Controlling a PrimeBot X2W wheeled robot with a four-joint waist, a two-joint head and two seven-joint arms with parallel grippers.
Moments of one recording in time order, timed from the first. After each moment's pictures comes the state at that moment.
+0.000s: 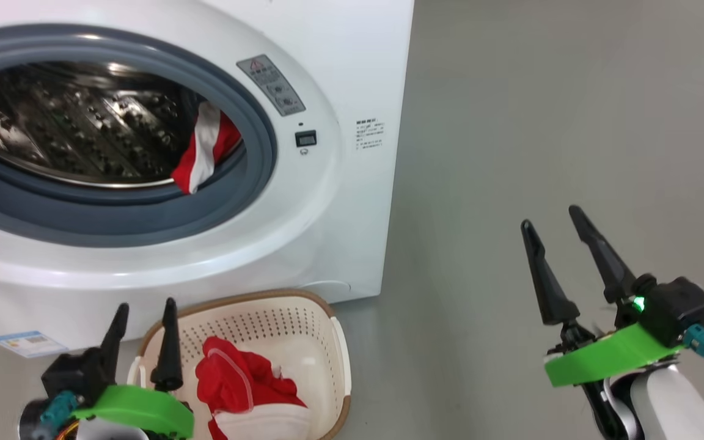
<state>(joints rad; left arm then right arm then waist) -0.22 0.08 0.01 0.46 -0.30 -0.05 -0.25 -0.17 -0.11 0.11 0.12 0.32 0.13 -0.26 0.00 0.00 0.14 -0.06</state>
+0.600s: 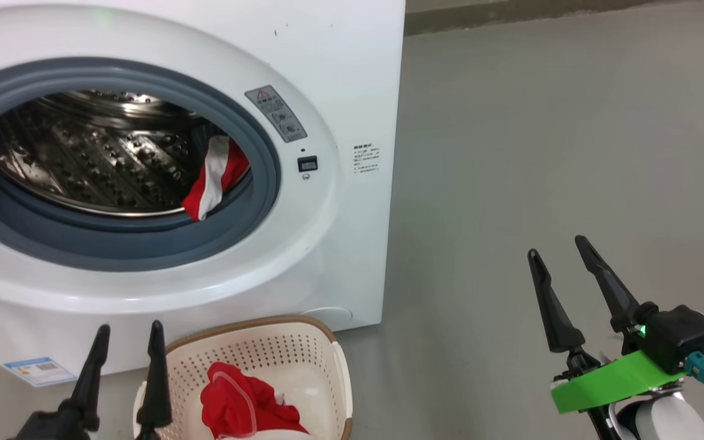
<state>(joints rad) 0.00 0.05 0.07 0.10 -0.21 -0.05 -0.25 -0.09 -0.10 0.08 0.11 0.29 0.13 -0.26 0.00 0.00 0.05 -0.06</state>
